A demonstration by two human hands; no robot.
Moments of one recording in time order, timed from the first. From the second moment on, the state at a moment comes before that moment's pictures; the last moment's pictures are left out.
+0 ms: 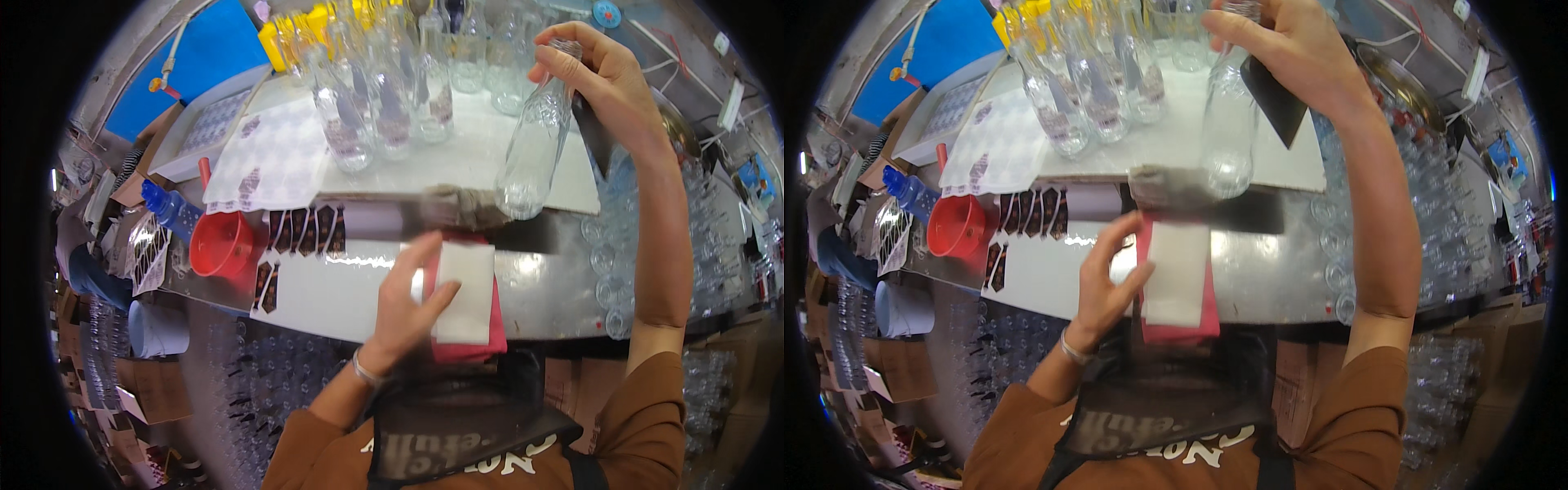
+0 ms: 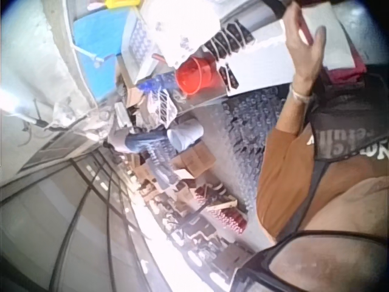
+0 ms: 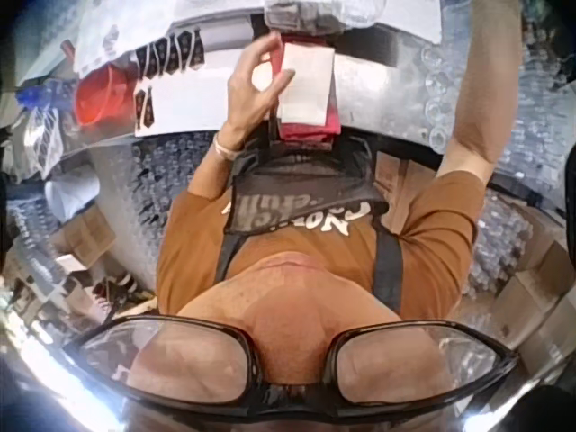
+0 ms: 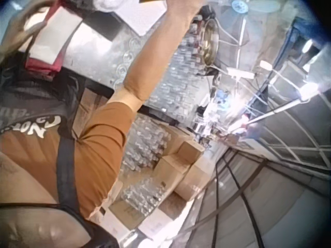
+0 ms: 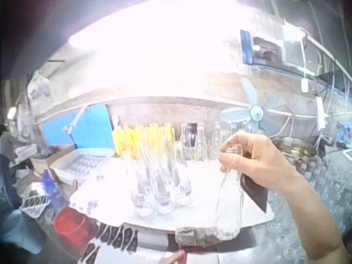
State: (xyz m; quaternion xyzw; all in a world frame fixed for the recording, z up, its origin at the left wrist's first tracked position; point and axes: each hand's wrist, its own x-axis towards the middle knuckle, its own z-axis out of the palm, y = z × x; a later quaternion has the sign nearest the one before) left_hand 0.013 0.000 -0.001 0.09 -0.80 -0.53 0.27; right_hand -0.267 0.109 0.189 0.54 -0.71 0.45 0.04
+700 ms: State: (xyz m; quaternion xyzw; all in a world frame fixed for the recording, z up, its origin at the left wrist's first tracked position) left_hand 0.014 0.034 -0.037 0.12 -0.73 -0.66 0.15; right_hand -0.079 0.202 -0.023 0.29 -0.72 0.58 -0.22
